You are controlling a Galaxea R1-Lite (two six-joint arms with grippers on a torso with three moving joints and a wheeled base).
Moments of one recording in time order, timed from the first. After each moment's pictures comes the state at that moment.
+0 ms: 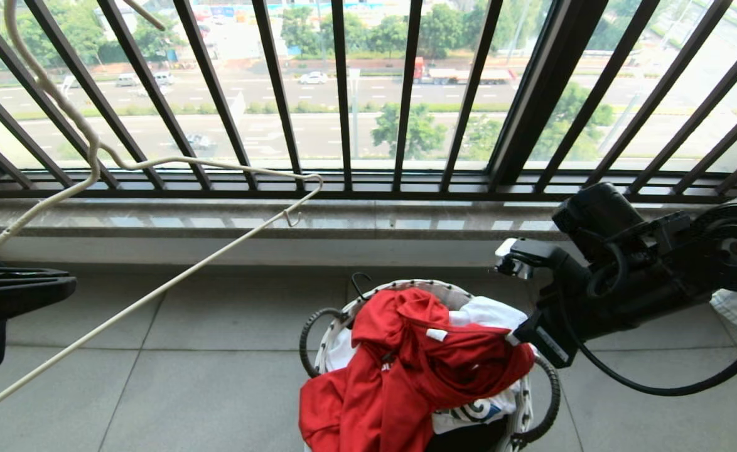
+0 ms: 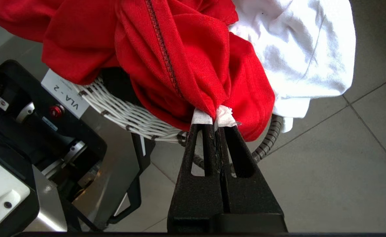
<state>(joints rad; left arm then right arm) -0.65 0.93 -1.19 0.60 0.16 0.02 0.39 1.71 -1.20 0.46 0.15 -0.37</state>
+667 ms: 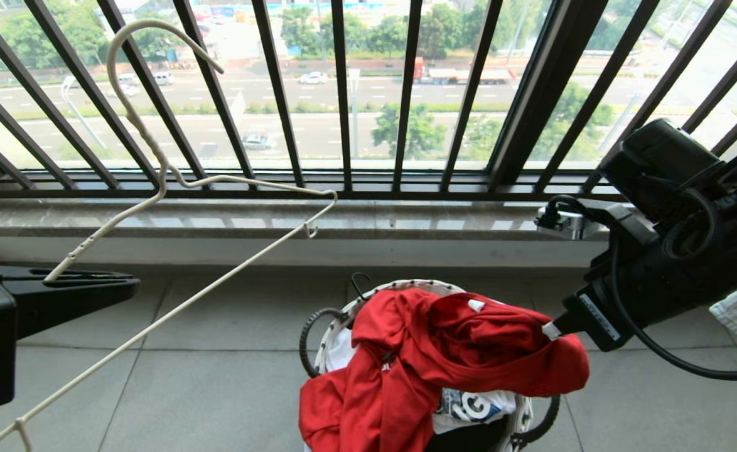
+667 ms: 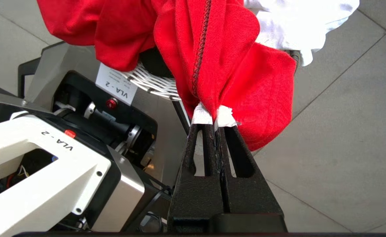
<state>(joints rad) -0.65 1.01 -1.13 0.50 0.15 -0.01 0.43 1.62 -1.46 0.88 0.12 -0.05</state>
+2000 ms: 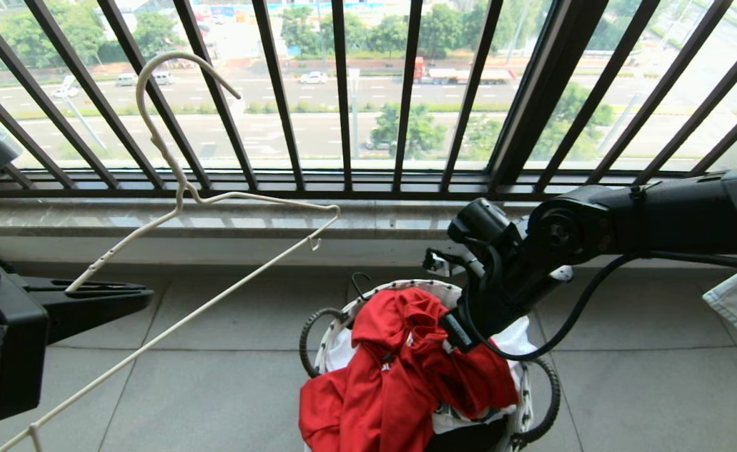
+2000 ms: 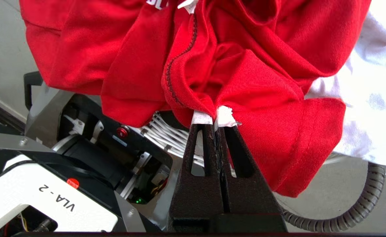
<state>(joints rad) -0.65 1.03 -1.11 0.50 0.15 -0.01 0.53 2.06 -1.61 0.68 0.17 -0.01</state>
